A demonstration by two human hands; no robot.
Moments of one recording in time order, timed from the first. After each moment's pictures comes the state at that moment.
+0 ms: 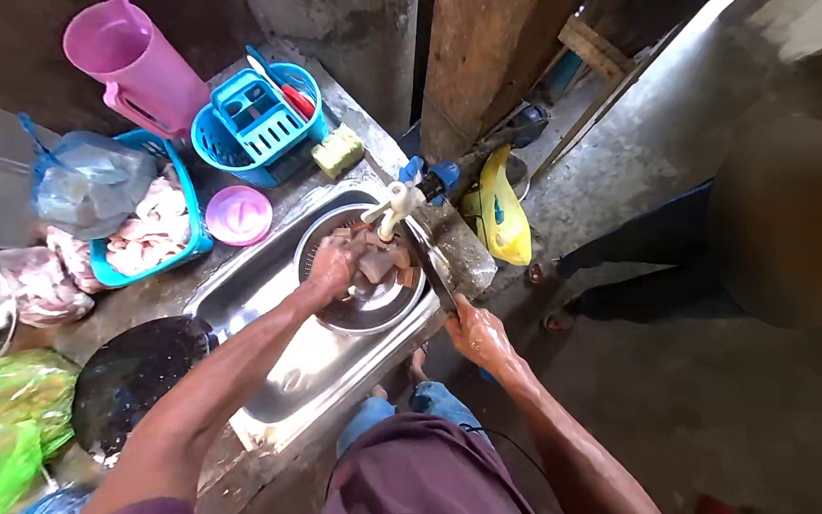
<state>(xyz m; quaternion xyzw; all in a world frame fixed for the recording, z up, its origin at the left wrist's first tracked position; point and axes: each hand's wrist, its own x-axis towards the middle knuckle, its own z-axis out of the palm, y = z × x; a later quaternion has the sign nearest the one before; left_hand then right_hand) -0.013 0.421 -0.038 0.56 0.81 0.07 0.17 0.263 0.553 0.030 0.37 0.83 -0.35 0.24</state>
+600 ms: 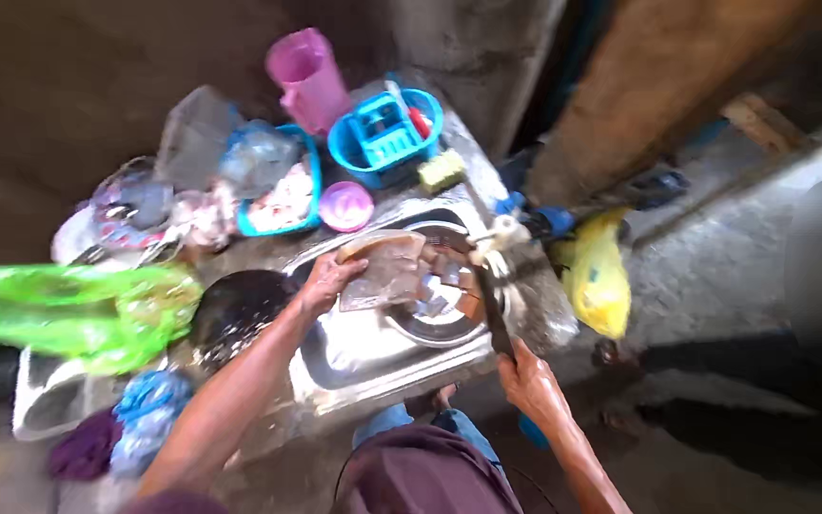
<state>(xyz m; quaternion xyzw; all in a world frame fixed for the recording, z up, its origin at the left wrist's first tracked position) -0.033 0.293 0.026 0.03 0.74 0.59 0.31 0.260 0.542 0.015 0.32 0.83 -0.42 0.19</state>
